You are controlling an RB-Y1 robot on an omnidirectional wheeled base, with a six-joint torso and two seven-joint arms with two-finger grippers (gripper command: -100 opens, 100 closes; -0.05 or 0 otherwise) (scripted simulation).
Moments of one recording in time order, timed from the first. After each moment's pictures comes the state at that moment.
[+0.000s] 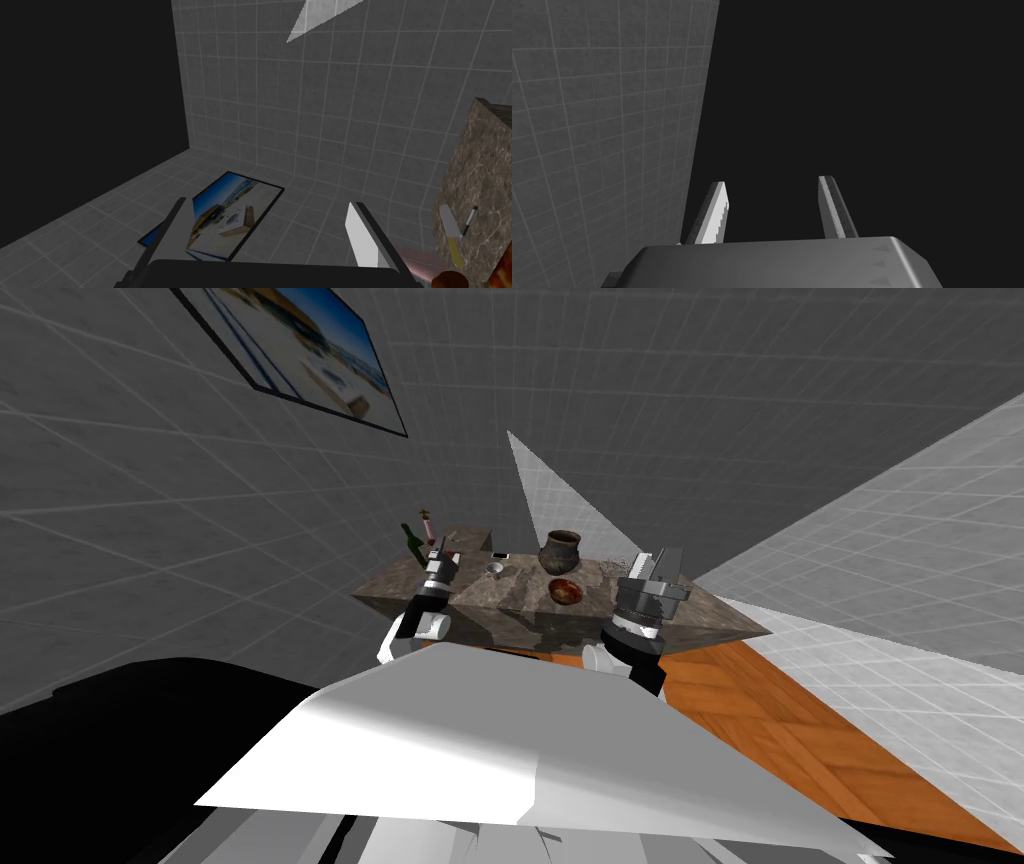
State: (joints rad) left arm 0.39 0.13 0.04 -2.27 0.05 -0.13 0.11; right arm 0.48 0.02 0.06 -2.39 0.07 -0.56 0.17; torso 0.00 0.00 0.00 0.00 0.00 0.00
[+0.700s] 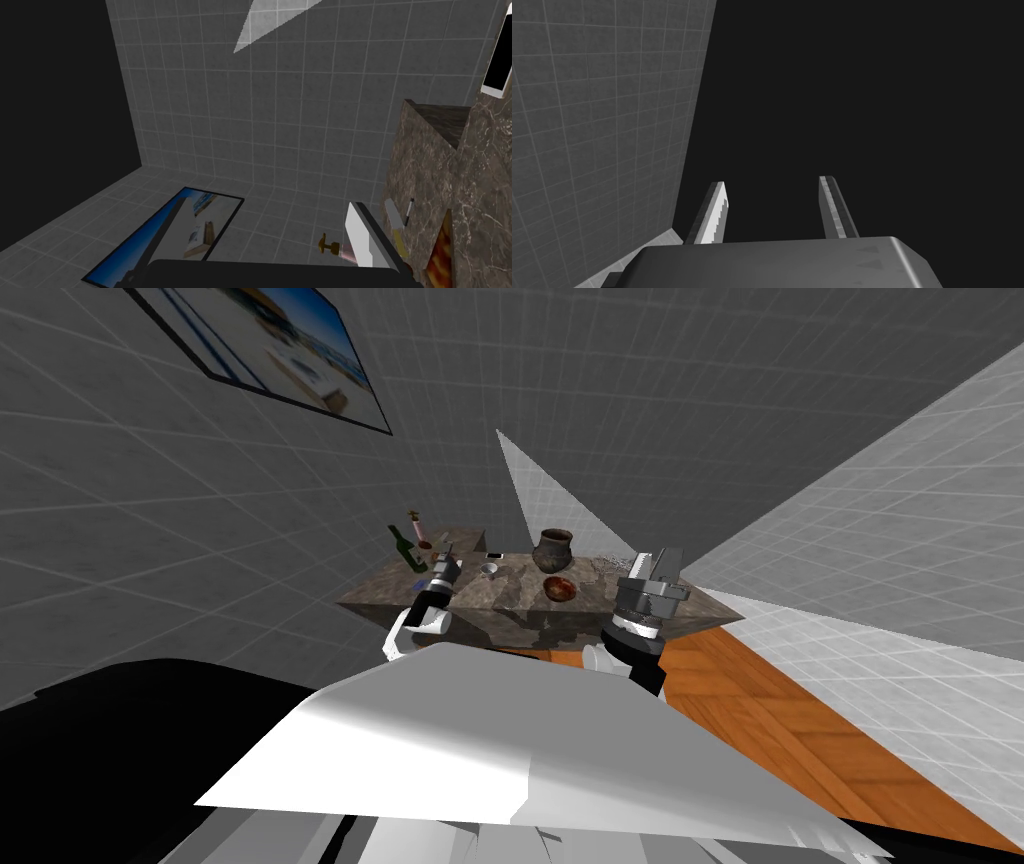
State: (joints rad) left arm 0.34 0.14 0.07 -2.21 0.03 0.04 0.11; right arm 0.48 0.02 0.06 -2.39 0.07 -0.56 0.17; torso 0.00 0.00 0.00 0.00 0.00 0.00
